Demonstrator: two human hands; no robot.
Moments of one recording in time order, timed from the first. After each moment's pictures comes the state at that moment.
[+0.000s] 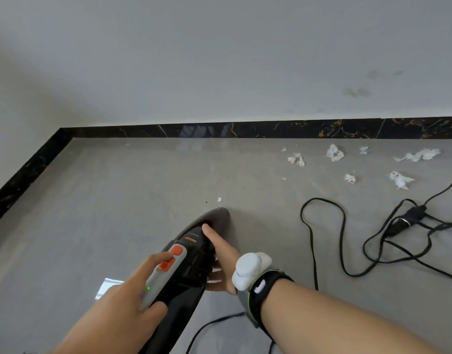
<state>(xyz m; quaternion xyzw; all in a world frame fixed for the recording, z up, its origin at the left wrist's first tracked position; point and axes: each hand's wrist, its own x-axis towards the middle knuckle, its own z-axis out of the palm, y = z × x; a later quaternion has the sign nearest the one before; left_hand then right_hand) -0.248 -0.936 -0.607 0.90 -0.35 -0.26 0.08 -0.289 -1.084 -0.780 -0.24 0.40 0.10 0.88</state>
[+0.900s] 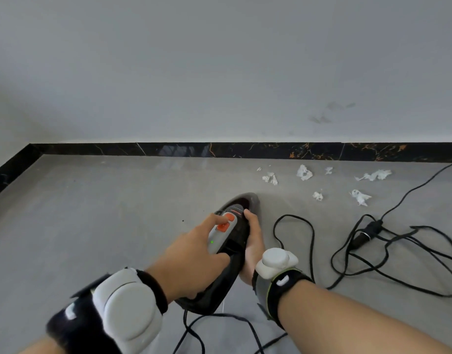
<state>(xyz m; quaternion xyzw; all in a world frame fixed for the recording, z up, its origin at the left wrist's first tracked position) -0.282 -1.062 -0.624 0.84 -0.39 -0.34 0.16 -0.339 -1.157 -0.778 -0.10 0.32 -0.21 0.92</state>
